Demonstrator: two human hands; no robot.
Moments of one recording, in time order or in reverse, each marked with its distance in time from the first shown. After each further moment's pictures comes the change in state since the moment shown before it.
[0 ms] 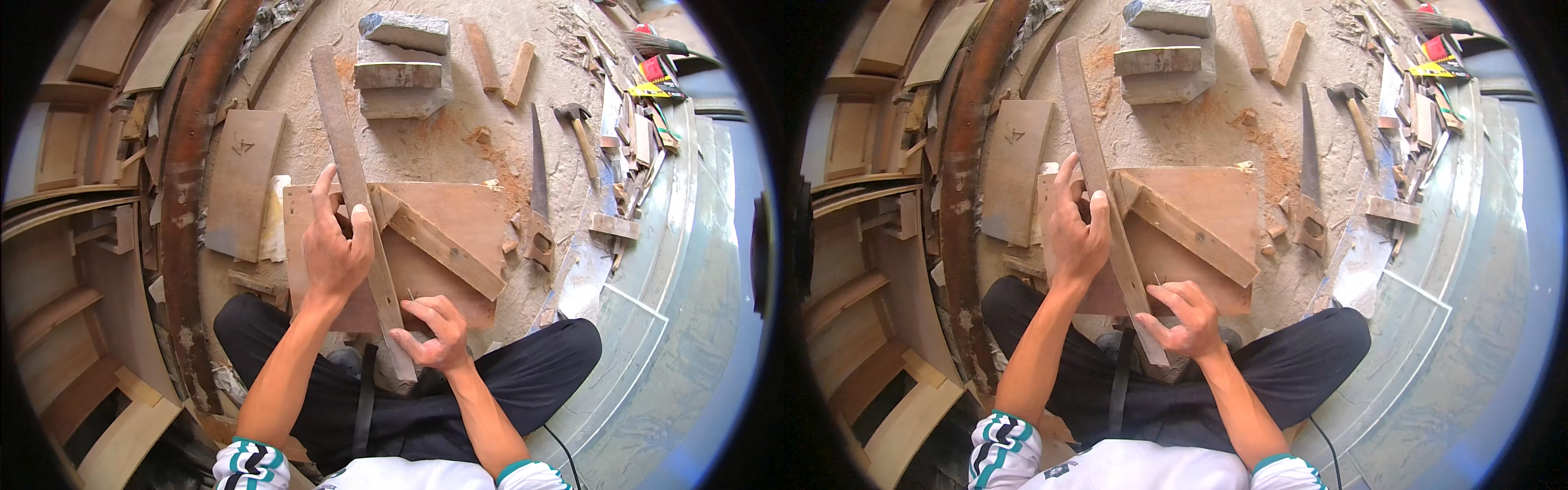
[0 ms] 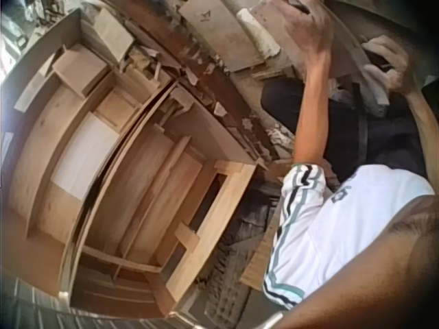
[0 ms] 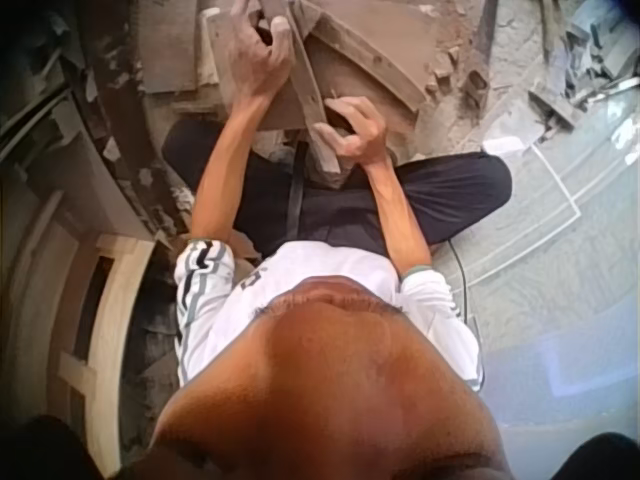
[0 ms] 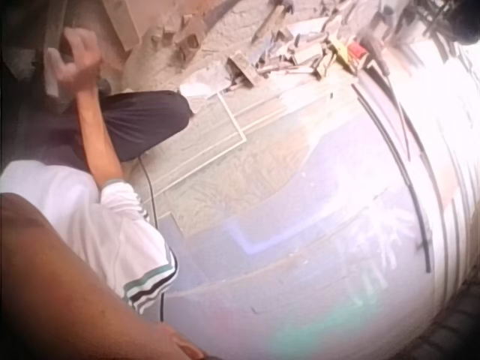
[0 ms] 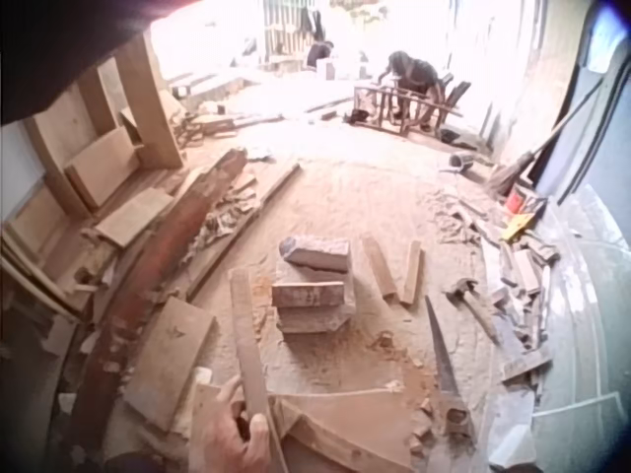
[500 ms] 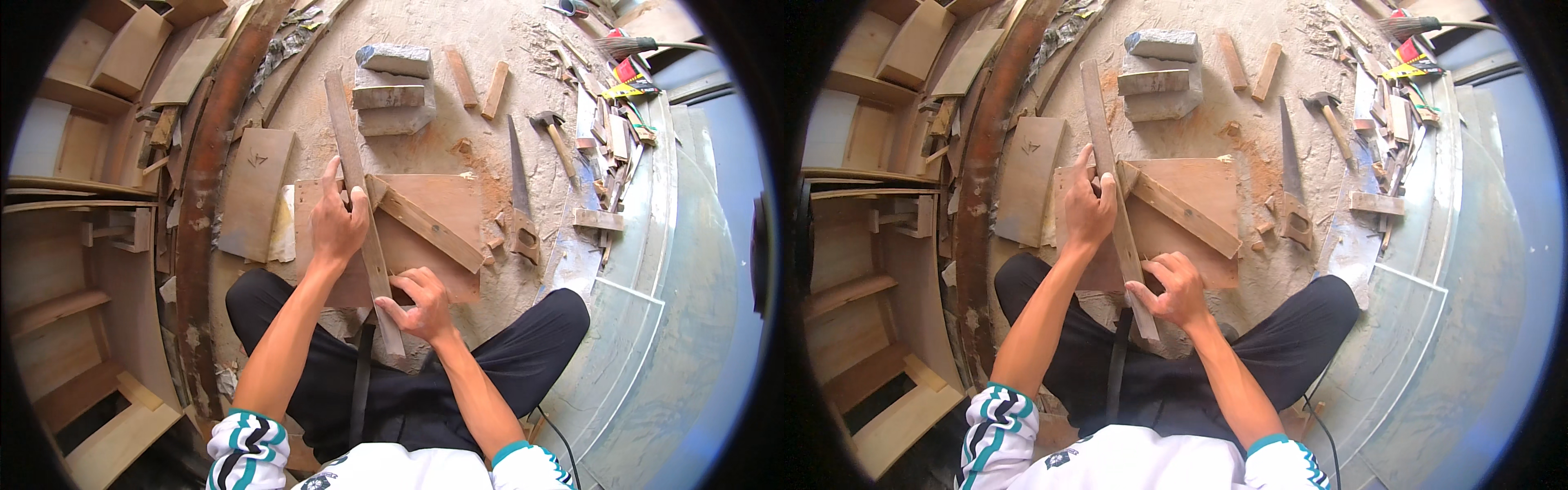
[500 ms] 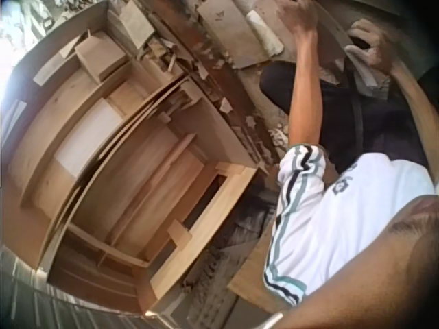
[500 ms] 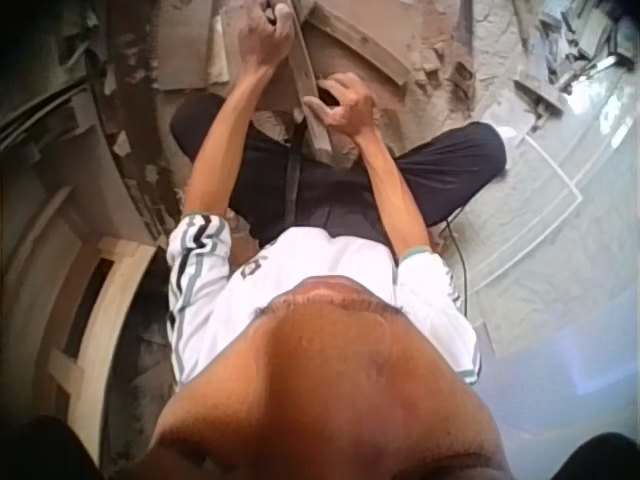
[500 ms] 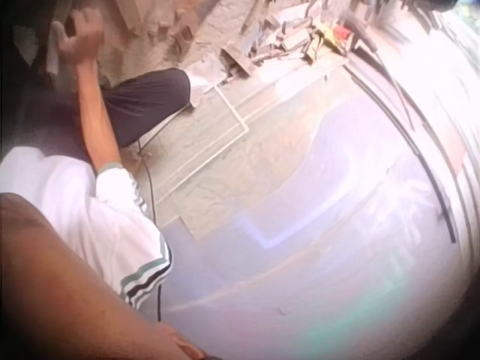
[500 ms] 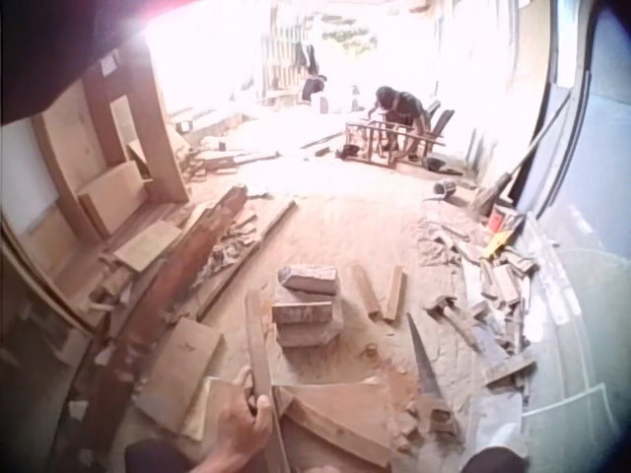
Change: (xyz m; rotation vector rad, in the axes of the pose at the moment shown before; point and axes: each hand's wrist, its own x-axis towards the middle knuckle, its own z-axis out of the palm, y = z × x) left_hand -0.002 0.001 0.000 0.109 0.000 0.011; right_hand 0.000 -0.008 0.006 -0.093 0.009 -0.074
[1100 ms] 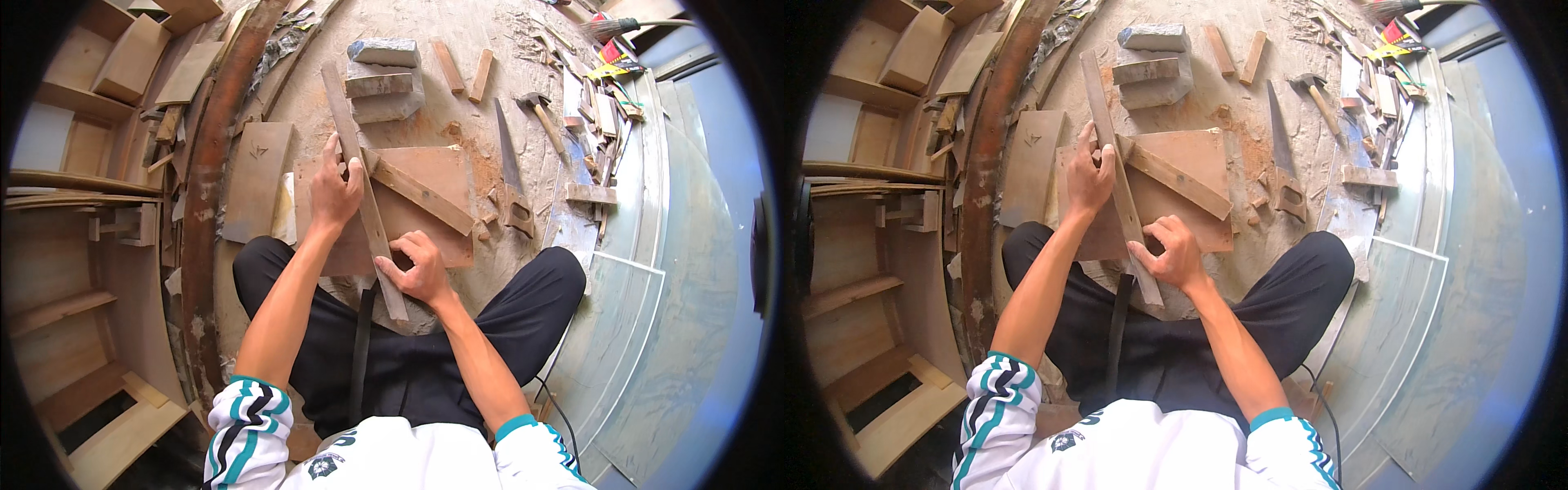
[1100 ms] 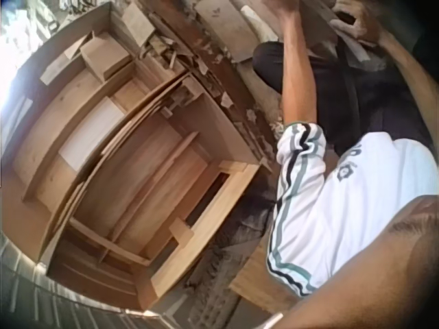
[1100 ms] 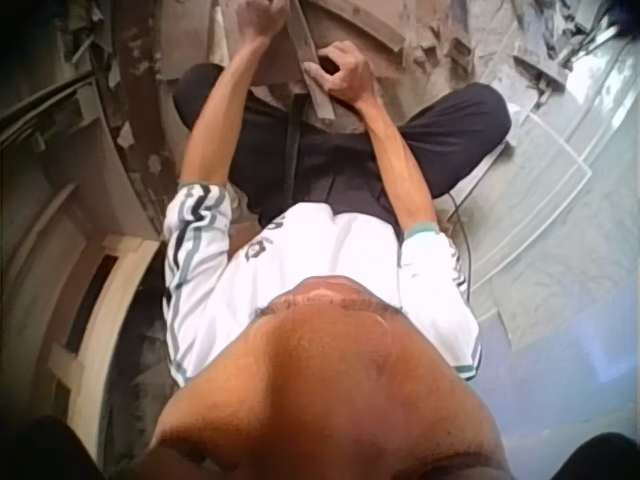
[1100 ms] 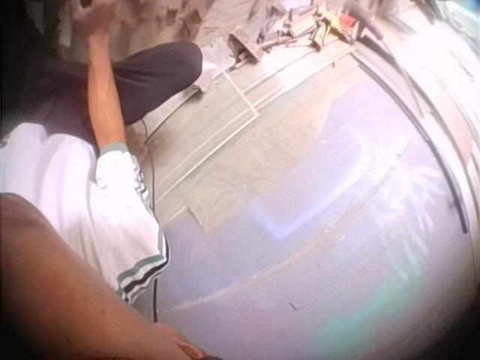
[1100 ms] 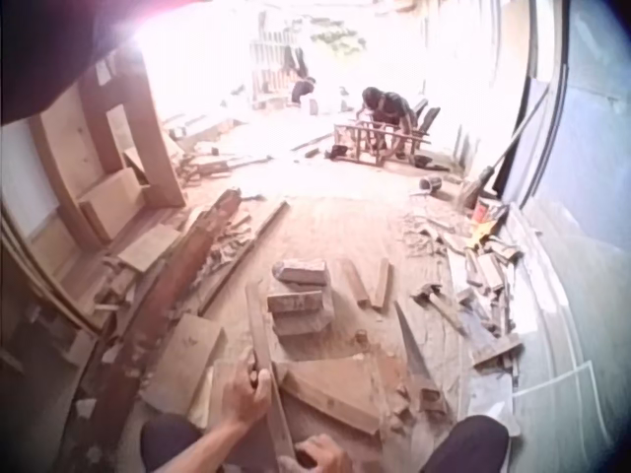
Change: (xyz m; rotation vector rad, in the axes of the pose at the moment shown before) left_hand 0.000 -0.011 0.007 -0.001 0.052 0.109; right_hand -0.006 0.004 0.000 0.063 0.045 -0.012
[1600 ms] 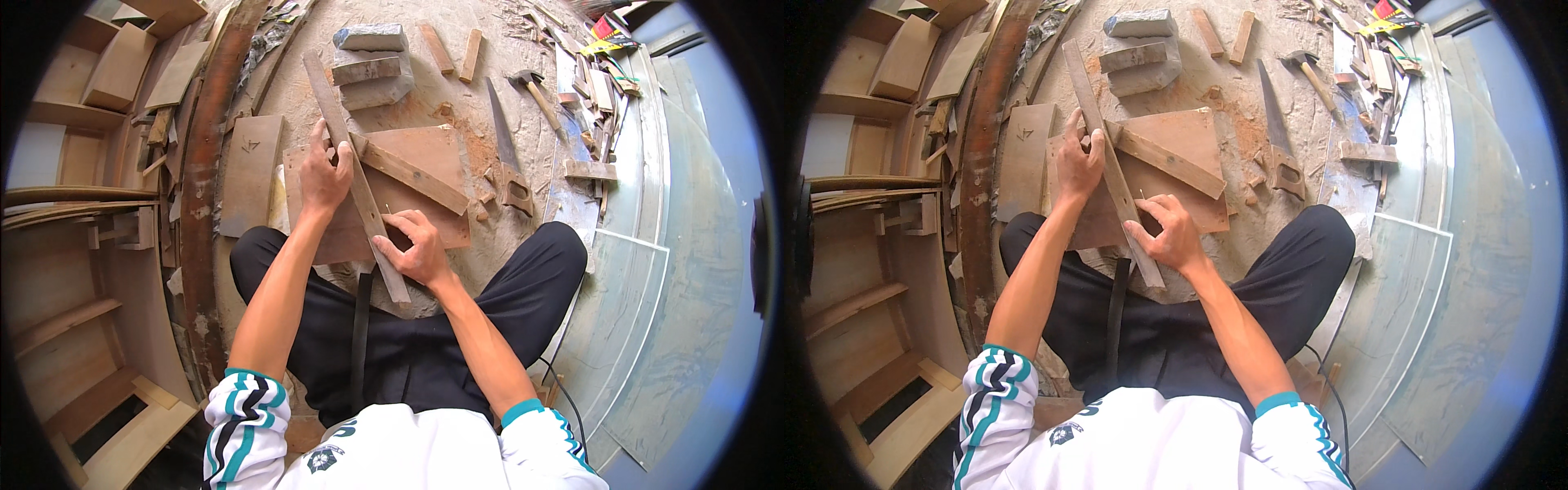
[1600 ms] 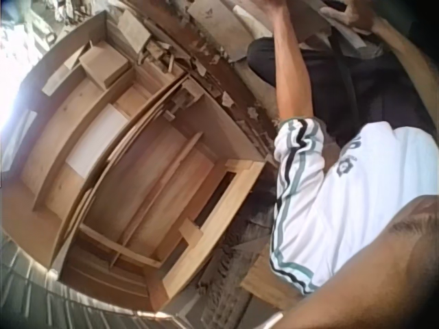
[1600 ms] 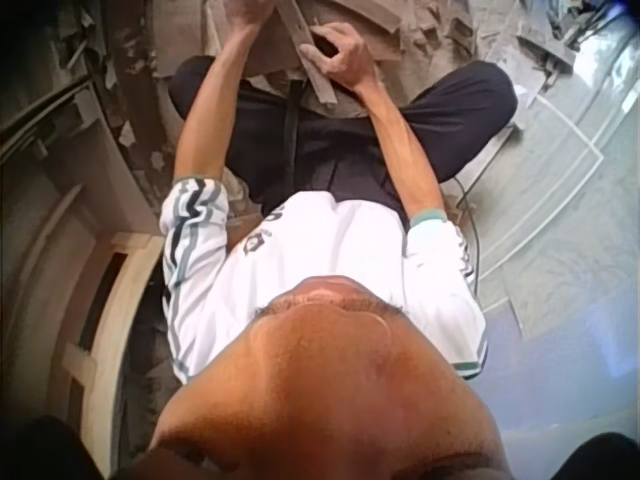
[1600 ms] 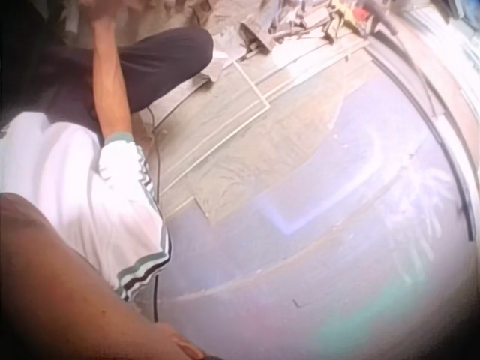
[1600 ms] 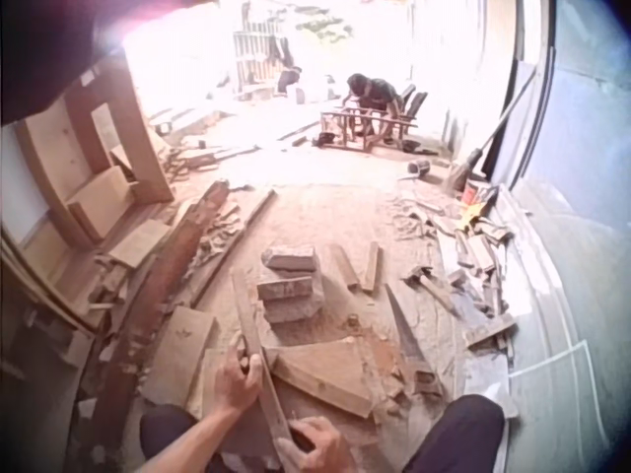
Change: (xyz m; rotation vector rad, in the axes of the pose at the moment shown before) left_hand 0.002 -0.011 0.005 0.029 0.044 0.078; right_hand 0.000 -0.003 -0.004 0.049 0.053 0.064
